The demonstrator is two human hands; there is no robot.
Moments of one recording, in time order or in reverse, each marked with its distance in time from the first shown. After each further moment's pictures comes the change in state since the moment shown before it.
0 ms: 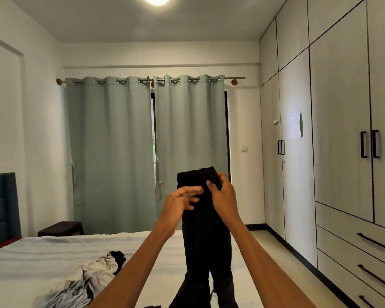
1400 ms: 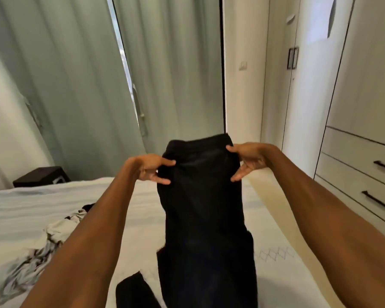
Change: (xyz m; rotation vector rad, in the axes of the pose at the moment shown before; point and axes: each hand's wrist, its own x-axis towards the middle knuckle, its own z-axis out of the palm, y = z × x) left_hand 0.215 -0.231 -0.013 0.132 -0.333 -0.964; right_hand 0.183 0.262 -0.082 -0.081 -0.612 1.078
